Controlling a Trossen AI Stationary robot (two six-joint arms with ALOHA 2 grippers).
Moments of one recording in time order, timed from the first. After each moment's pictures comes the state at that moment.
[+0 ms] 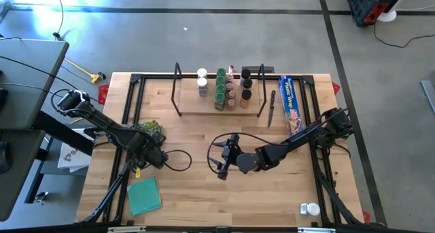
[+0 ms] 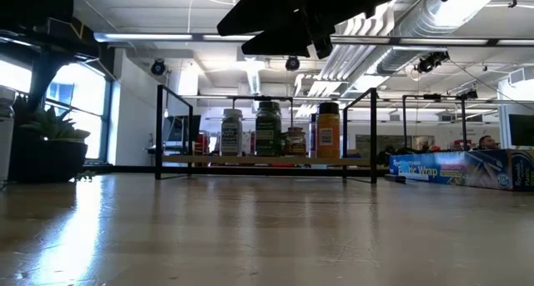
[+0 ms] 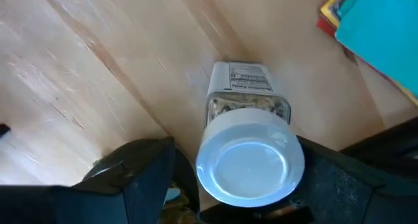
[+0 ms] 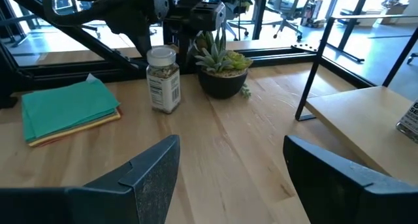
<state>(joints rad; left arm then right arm) -0.51 1.29 0.90 -1.25 -0.08 0.11 0.38 1.84 1.06 0.43 0.67 0.17</state>
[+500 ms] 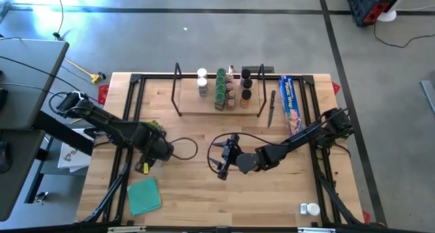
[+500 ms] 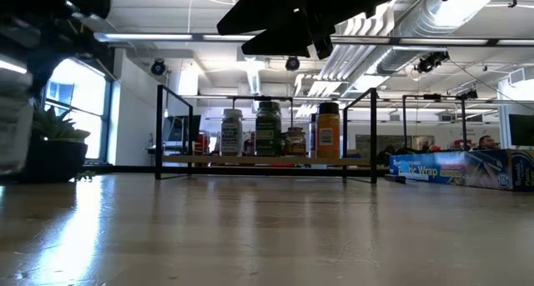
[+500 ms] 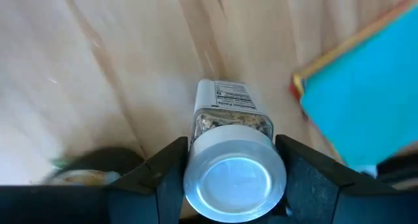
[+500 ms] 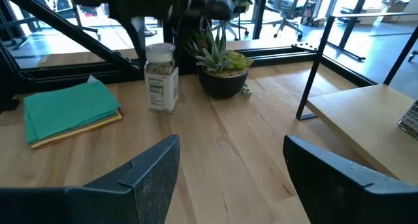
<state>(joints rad) -0.39 1.29 0.96 -1.22 0.05 -0.08 0.38 1.84 1.06 0.43 0.67 0.18</state>
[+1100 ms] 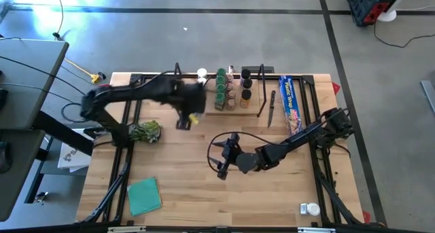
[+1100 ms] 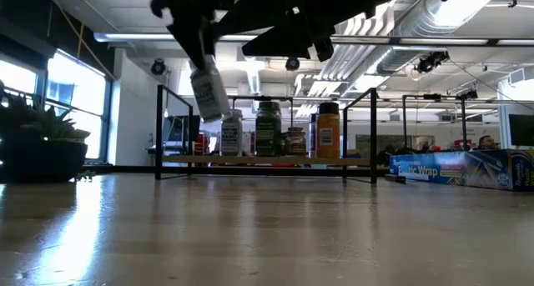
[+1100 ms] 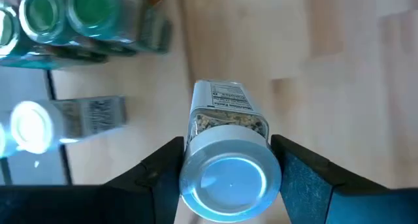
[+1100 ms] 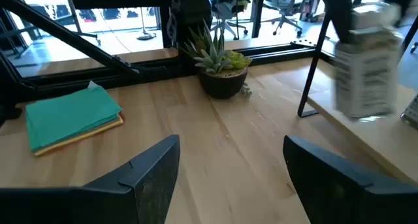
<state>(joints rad) 0.18 1.59 1.53 -1.17 -0.14 0.38 0.38 1.84 1.06 0.43 0.68 0.22</state>
